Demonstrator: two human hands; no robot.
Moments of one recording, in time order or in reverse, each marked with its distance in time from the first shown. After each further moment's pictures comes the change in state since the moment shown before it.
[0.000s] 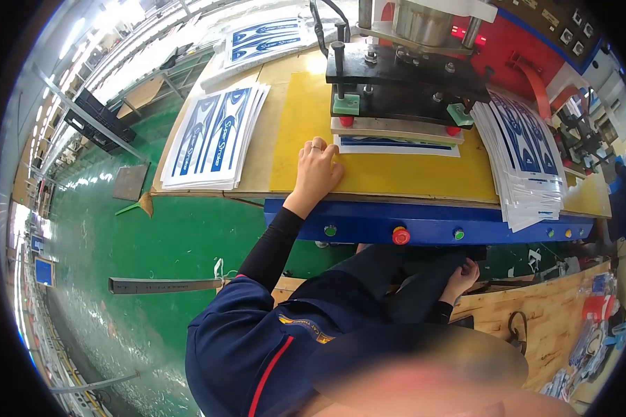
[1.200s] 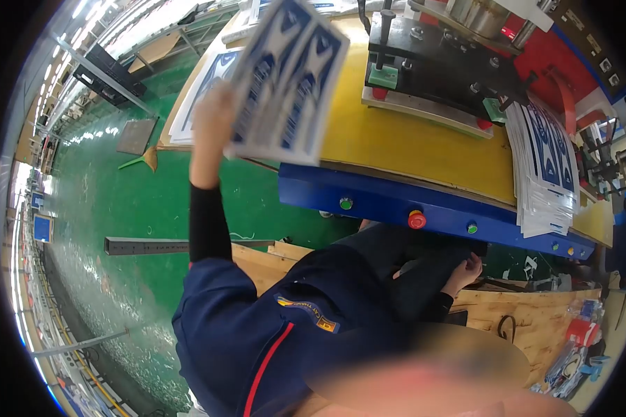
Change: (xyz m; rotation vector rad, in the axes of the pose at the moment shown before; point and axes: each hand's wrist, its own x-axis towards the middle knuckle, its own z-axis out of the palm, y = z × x) left_hand -0.018 -0.114 -0.184 0.213 0.254 -0.260; right_hand 0.003 0.000 -0.002 -0.058 -0.051 -0.013
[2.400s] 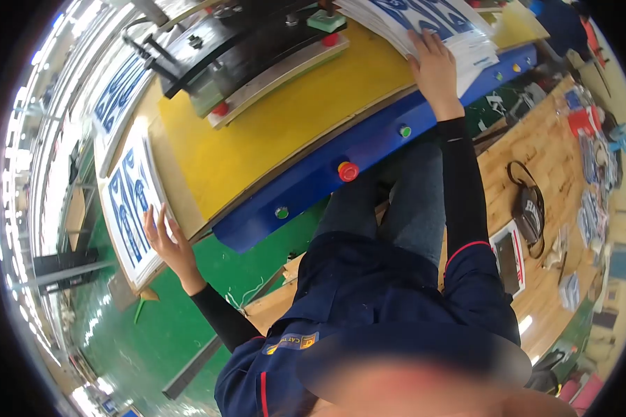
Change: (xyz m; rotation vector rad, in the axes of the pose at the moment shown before) left_hand -0.054 -0.004 0.050 -0.169 -0.129 0.285; right_hand 0.166 -0.215 -0.002 -0.594 0.167 -0.809
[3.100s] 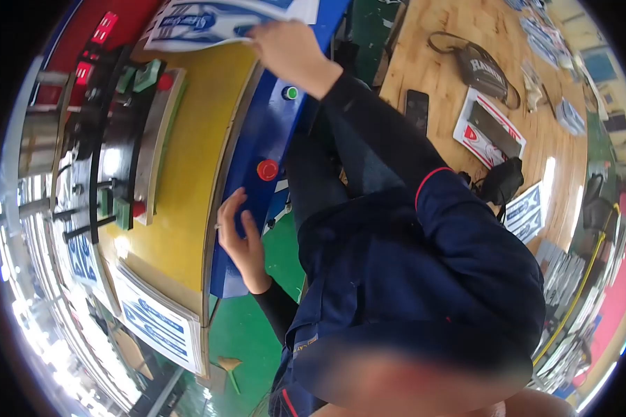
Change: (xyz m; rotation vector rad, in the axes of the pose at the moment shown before) left_hand -0.006 0.209 0.084 -0.961 -0.586 0.205; right_hand -0.032 -0.051 -0.070 0.081 -0.253 0.328
